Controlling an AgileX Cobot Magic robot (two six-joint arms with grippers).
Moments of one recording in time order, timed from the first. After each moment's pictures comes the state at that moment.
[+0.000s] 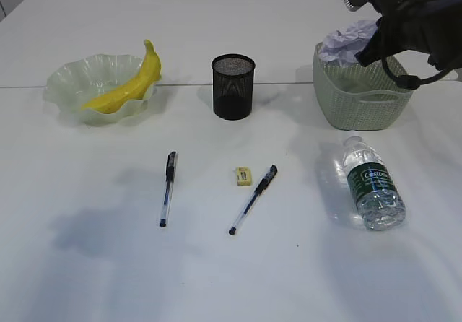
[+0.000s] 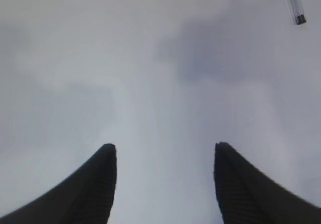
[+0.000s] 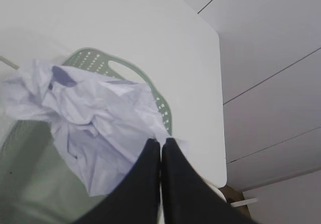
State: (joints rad) left arm -0.18 1.16 -0.76 -0.01 0.82 0.00; right arm 0.16 1.91 -1.32 1.20 -0.32 -1.82
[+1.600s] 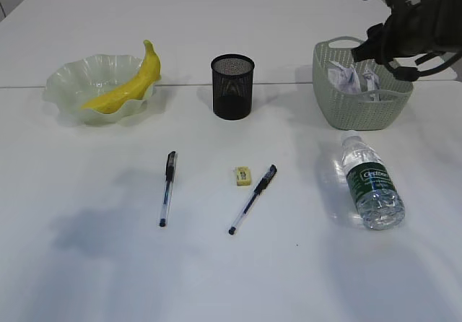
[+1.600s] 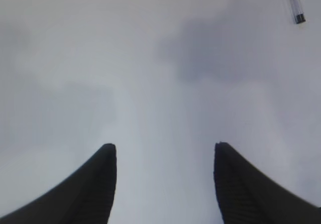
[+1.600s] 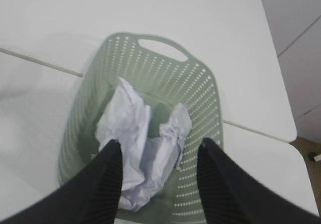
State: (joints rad) left arm -0.18 1.16 -0.76 -0.01 0.82 0.00; right arm 0.14 1.89 -1.35 1.80 -0.23 -2.11
